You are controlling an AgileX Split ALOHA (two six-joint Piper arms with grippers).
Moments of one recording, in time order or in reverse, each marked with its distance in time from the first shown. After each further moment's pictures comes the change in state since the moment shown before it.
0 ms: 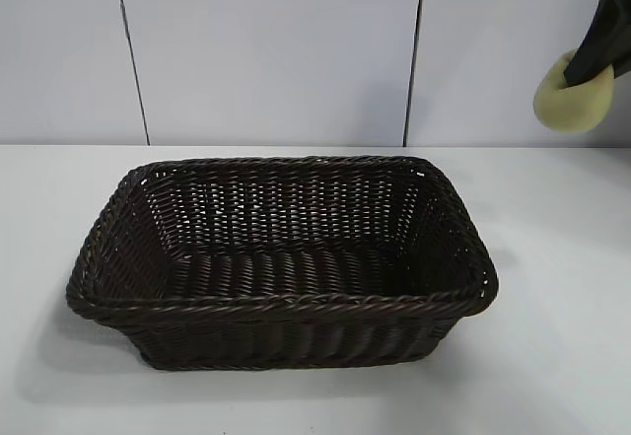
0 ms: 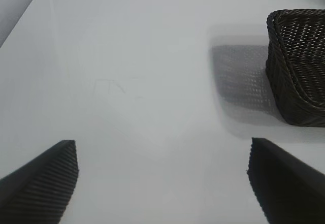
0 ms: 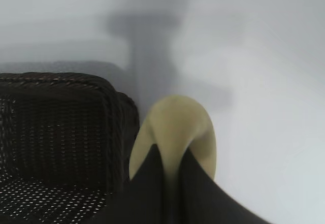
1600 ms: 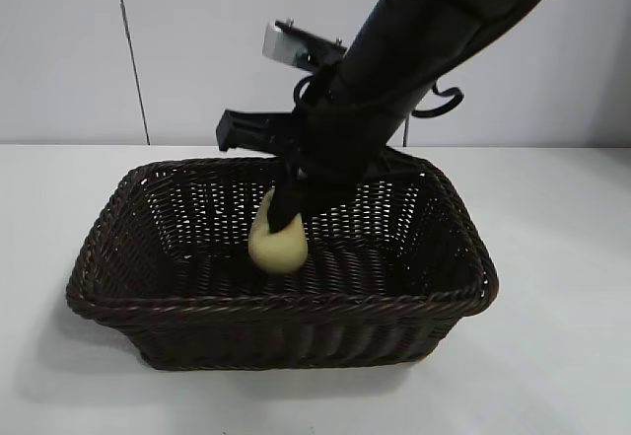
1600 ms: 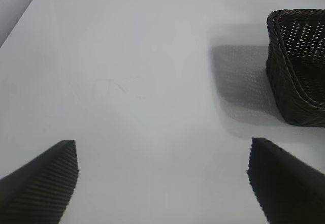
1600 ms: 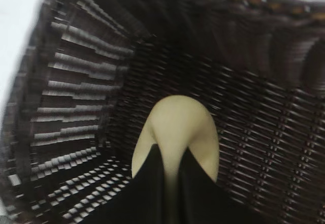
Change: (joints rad) left arm 0.000 0.000 0.000 0.000 0.000 0.000; right arm 0.518 0.367 0.000 0.034 -0.391 0.130
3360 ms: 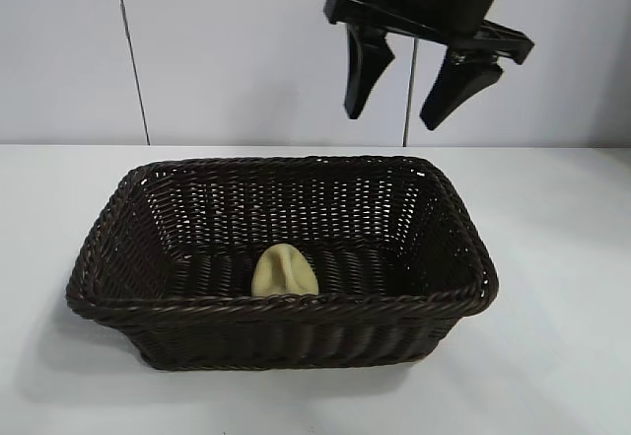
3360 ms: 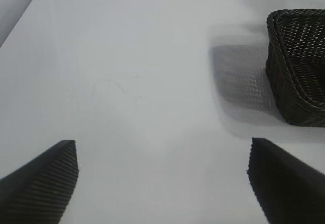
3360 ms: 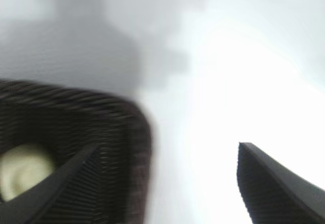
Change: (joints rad) left arm 0.000 0.000 0.000 0.000 0.000 0.000; right arm -0.406 -0.102 -0.305 -0.452 0.504 0.218
